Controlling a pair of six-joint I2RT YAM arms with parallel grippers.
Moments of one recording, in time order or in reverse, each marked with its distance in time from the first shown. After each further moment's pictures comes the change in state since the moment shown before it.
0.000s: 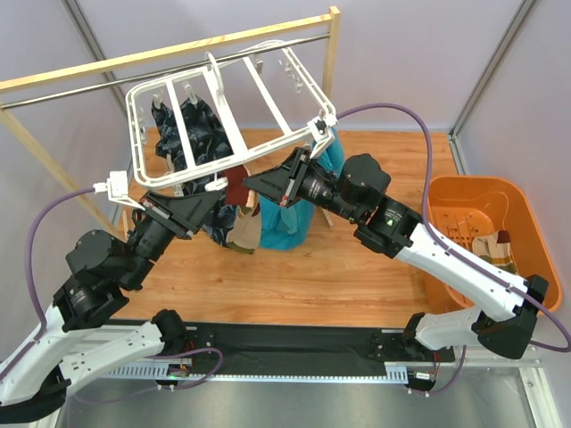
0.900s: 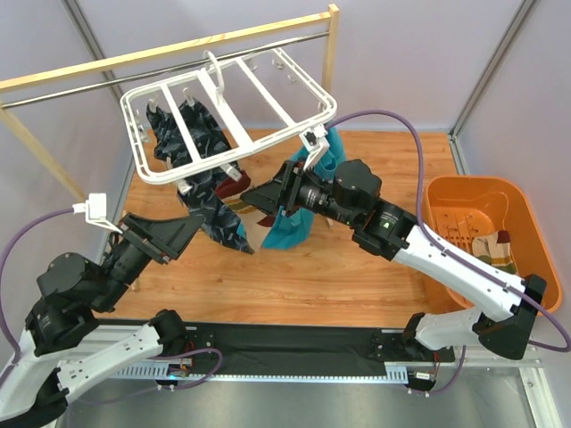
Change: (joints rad) left arm -0.002 -0.151 0.004 -0.217 0.026 -0.021; right arm 0.000 0.005 -0.047 -0.045 -0.010 -0.106
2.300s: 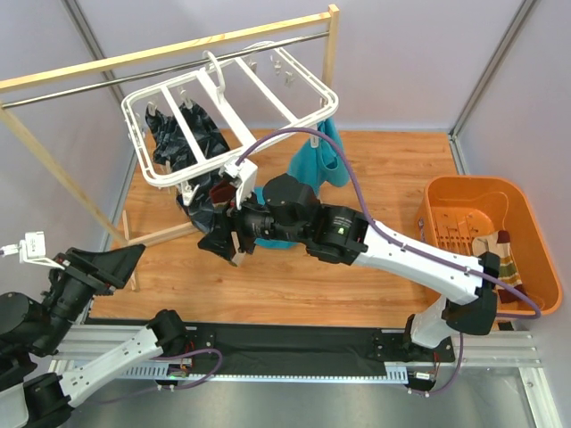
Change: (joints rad) left arm 0.000 -0.179 0.215 -0.577 -0.227 0.067; right arm 0.248 0.240 0.327 -0.333 0.036 -0.350
